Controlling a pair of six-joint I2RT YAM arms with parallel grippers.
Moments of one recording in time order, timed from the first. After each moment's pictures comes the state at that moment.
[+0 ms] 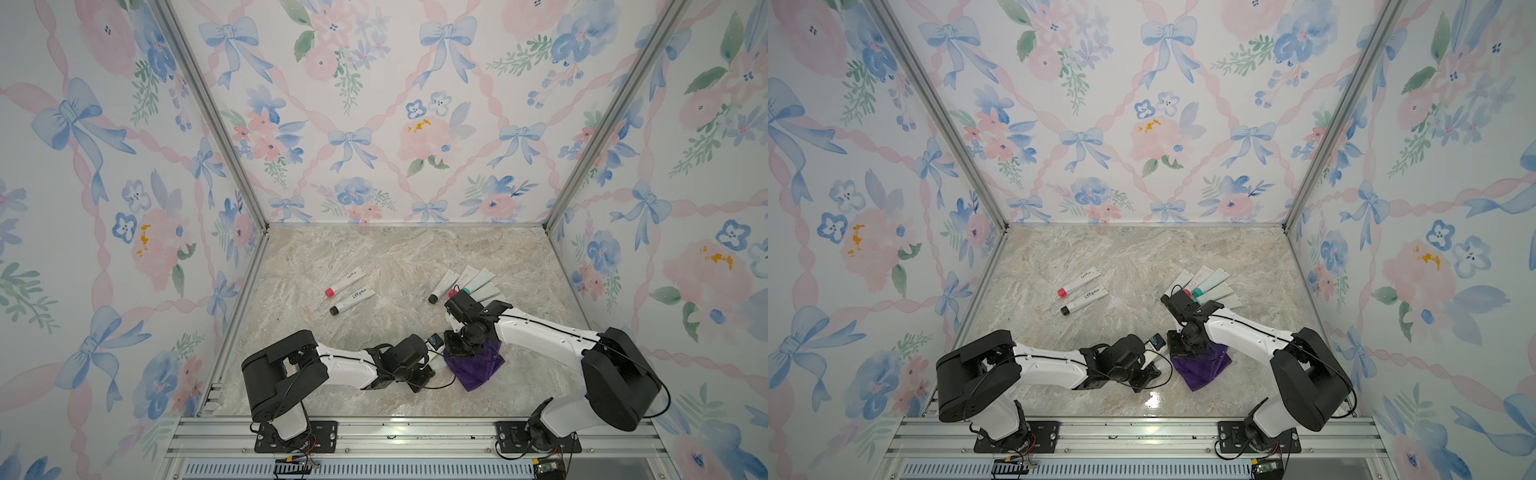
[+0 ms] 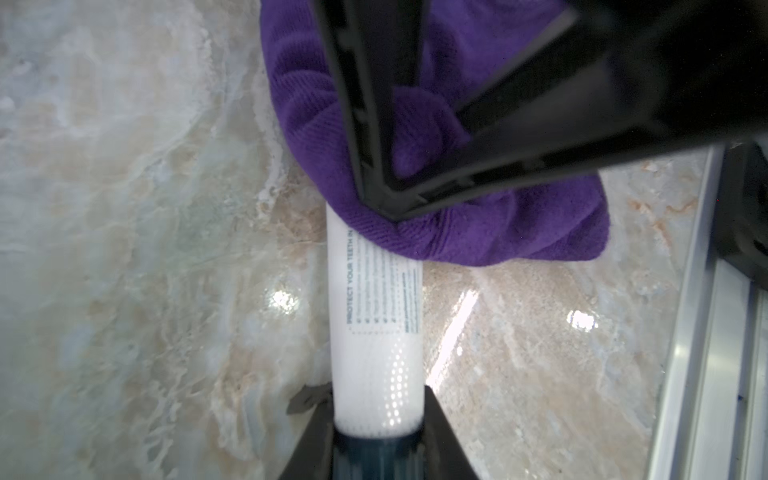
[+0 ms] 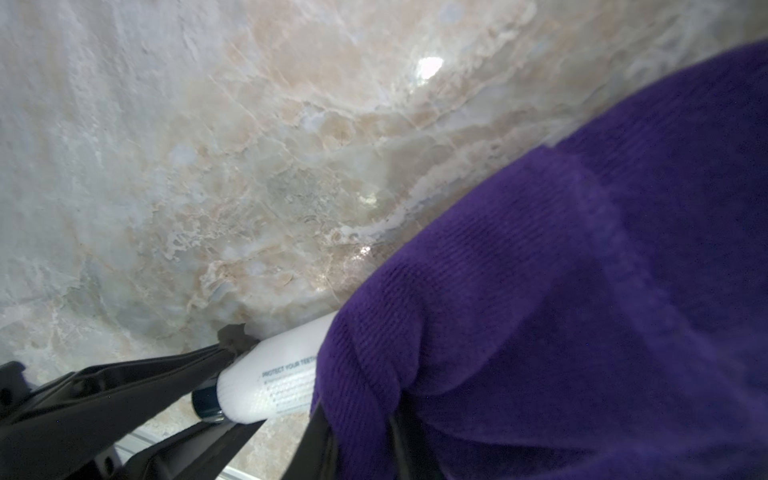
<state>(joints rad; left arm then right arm) -1.09 1.64 0.64 0.18 0.06 -0.18 0.69 1.52 0.89 -0.76 -0.17 0.56</state>
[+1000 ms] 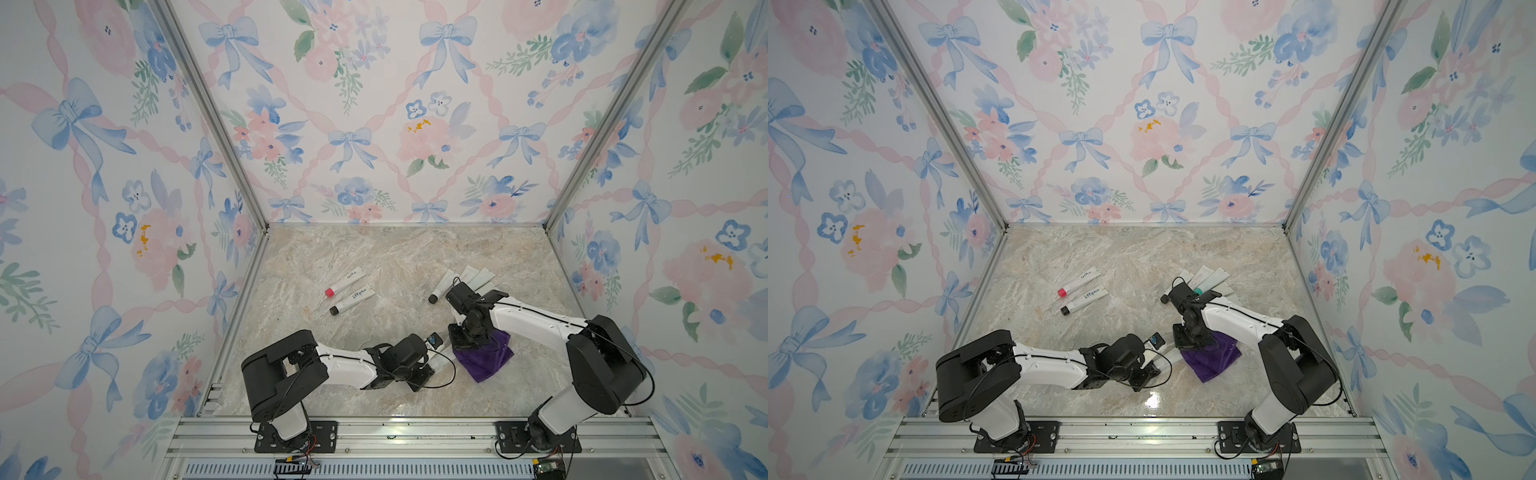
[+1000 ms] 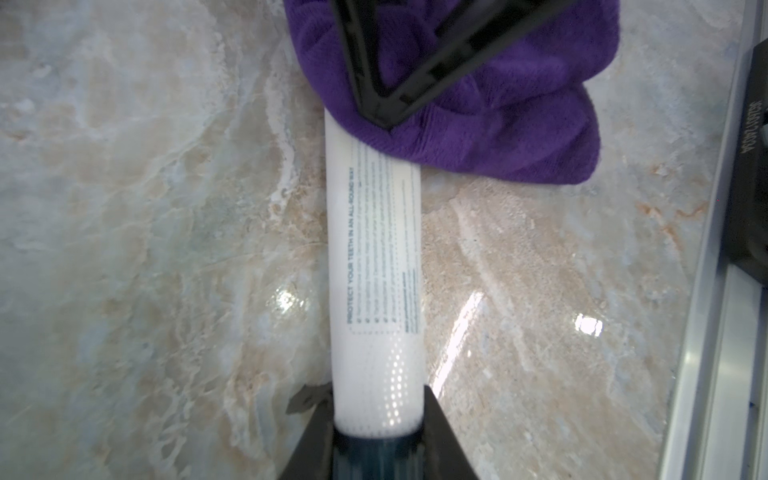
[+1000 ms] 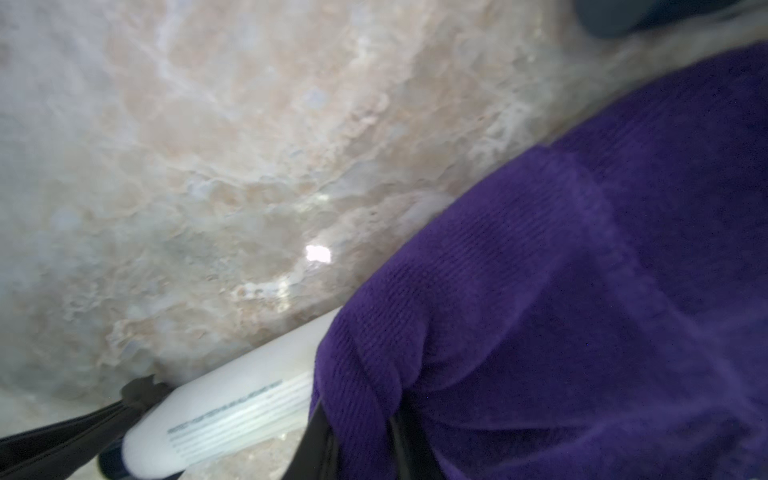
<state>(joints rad) -1.09 1.64 0.64 0.18 0.05 -0.18 0.64 1.60 0.98 -0.84 -0.09 0.49</state>
